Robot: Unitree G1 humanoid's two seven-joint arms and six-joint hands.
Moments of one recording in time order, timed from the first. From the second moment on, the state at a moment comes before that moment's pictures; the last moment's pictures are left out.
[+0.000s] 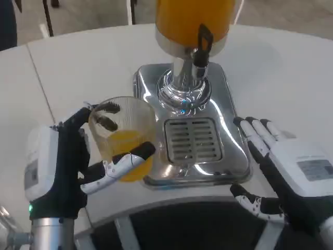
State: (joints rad) left arm -0.12 0.26 -0.04 -0.02 0.52 -0.33 0.47; right arm -0.03 -0.42 0.12 -0.44 -0.99 0.07 0.15
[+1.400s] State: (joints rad) left arm 0.13 0.18 -0.05 -0.33 0.52 -0.34 0.26; right arm 0.09 -0.38 0.12 -0.63 -0.93 -0.02 0.19
